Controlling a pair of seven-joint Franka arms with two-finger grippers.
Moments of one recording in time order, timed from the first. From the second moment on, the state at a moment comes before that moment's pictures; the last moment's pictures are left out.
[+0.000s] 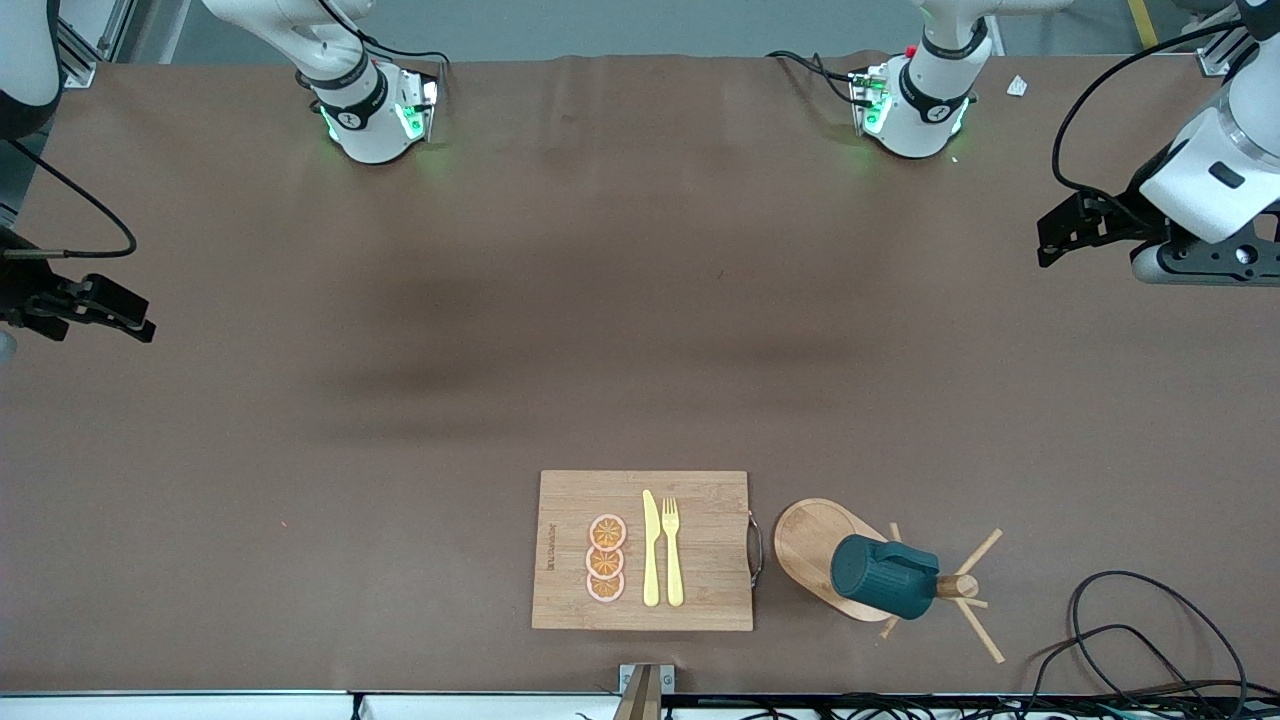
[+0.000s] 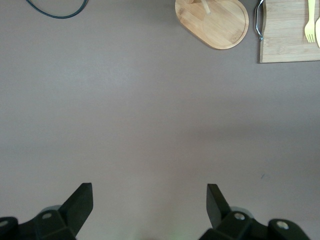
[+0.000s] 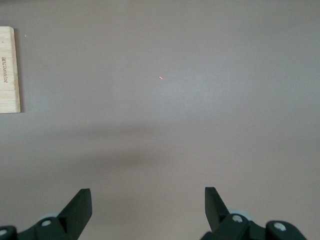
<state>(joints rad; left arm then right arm) -0.03 0.00 -0.11 -1.56 0.01 1.54 -0.08 0.03 0.09 -0.09 -1.56 0.00 1.70 -0.03</state>
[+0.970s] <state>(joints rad) -0.03 0.05 -0.11 -1.51 -0.04 1.54 -0.32 0.03 0.08 -0.08 -1.46 -0.07 1.60 -0.03</state>
